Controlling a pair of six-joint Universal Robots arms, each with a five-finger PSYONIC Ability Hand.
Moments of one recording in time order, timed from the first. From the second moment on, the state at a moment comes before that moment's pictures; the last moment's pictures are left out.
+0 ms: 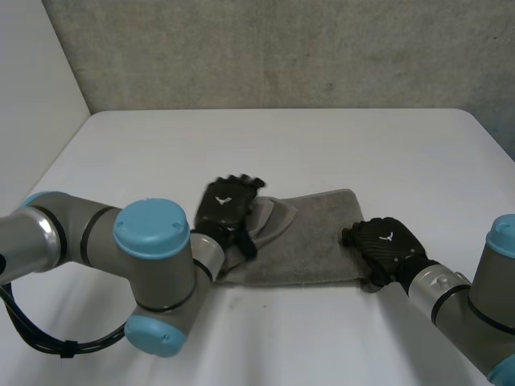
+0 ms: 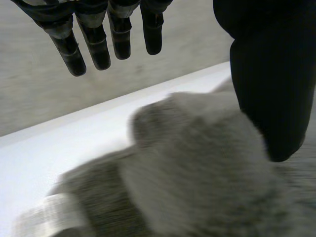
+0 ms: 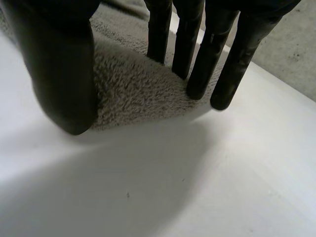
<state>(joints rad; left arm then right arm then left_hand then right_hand) 4.05 -2.24 -1.45 3.52 -1.67 3.12 1.81 -1.14 1.92 -0.36 1.20 2.72 0.28 0.28 0.28 0.27 0.10 0.70 0.69 0.69 0.69 0.52</state>
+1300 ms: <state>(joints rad) 4.28 -1.77 -1.79 3.53 -1.79 3.12 2.38 -0.85 1.02 0.12 1.41 2.77 0.22 0.21 0.21 0.21 0.04 0.24 0.26 0.25 0.26 0.06</state>
